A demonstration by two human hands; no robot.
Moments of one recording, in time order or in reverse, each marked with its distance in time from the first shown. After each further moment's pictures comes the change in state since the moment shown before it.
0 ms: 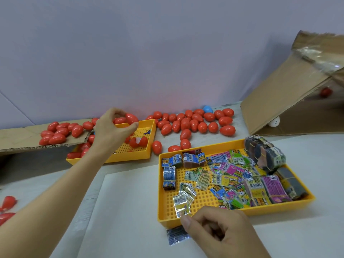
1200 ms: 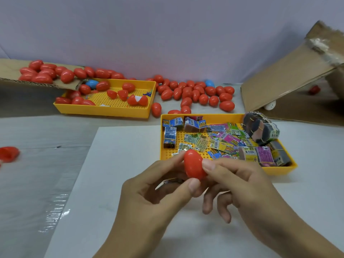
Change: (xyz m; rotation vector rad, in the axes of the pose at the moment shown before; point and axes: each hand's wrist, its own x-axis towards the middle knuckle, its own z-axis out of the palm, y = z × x) left_hand -0.237 0.098 -0.029 -1.019 -0.256 -0.173; right_hand -0.016 -0.034 -0.016 0.238 -0.137 0.160
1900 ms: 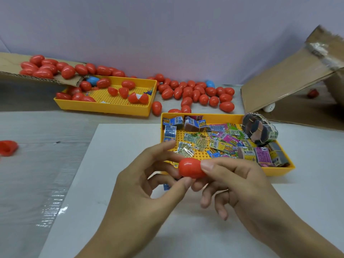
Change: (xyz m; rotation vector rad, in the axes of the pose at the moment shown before) left_hand 0.004 0.002 -0.009 0.127 0.029 0.036; right_hand 0.001 0.002 -0.001 0.083 0.016 0.027
